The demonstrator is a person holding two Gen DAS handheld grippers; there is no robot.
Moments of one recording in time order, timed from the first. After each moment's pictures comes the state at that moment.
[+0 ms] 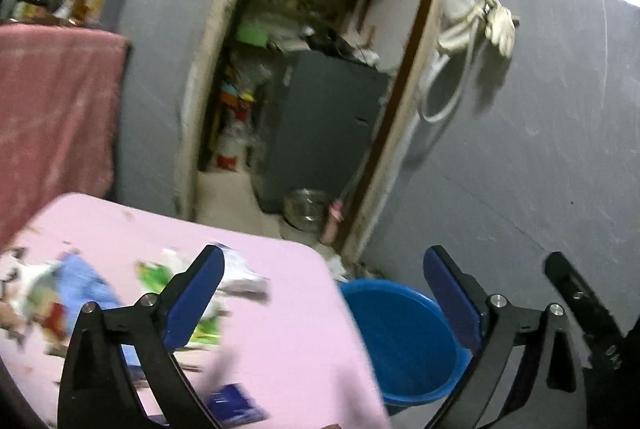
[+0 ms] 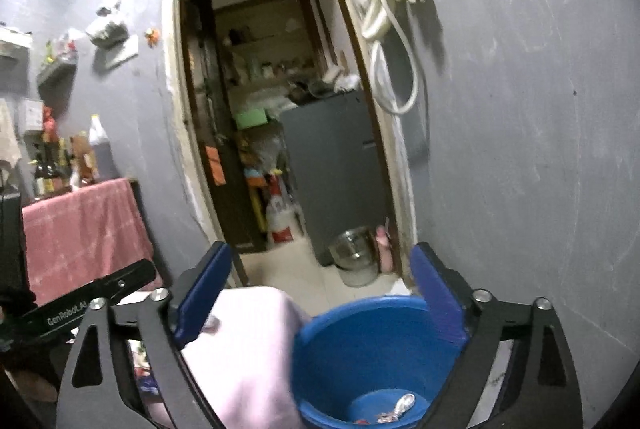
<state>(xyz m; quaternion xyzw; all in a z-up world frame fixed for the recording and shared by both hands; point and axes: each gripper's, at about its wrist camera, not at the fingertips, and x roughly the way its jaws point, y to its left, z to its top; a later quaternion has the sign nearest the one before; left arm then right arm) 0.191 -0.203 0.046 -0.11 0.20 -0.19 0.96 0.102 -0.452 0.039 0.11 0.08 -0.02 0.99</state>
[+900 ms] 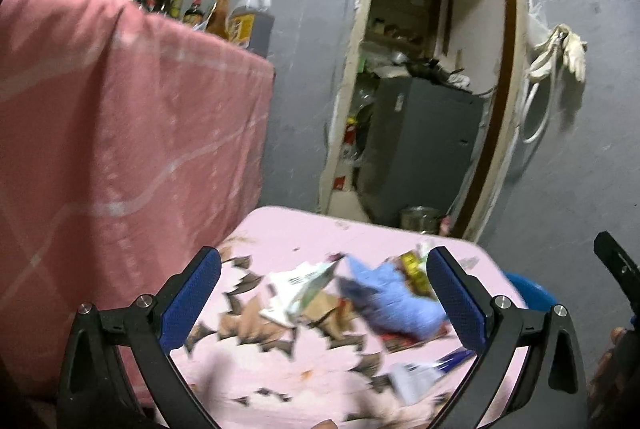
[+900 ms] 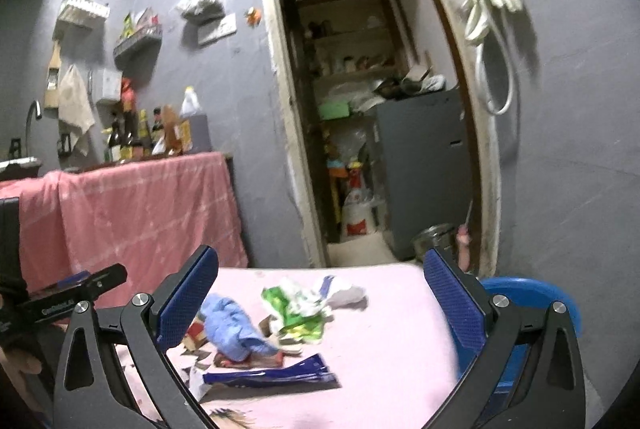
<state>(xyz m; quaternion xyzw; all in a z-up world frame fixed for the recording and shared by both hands) 0.120 -0.004 0.025 -0.08 0.19 -0.03 0.98 0.090 -0.297 0.028 0.08 0.08 0.11 0.99</state>
